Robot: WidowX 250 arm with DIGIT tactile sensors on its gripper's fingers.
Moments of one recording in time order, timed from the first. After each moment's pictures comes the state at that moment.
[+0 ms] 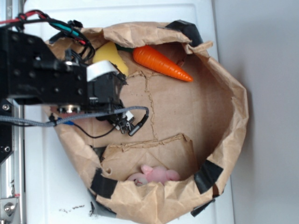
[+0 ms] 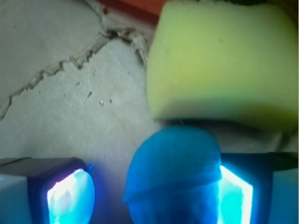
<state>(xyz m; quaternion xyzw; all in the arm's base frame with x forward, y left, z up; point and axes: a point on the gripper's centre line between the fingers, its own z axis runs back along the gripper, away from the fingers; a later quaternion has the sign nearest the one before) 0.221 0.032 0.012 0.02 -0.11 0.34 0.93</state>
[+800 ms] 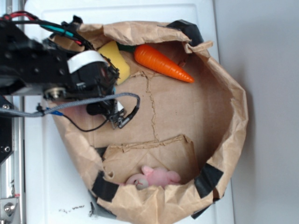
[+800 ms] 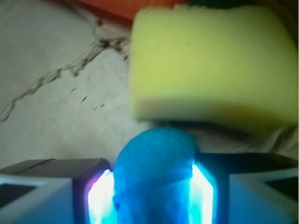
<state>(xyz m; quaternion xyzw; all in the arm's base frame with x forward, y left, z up) 0.214 0.019 0.029 -0.04 -0.11 0.28 0.95</state>
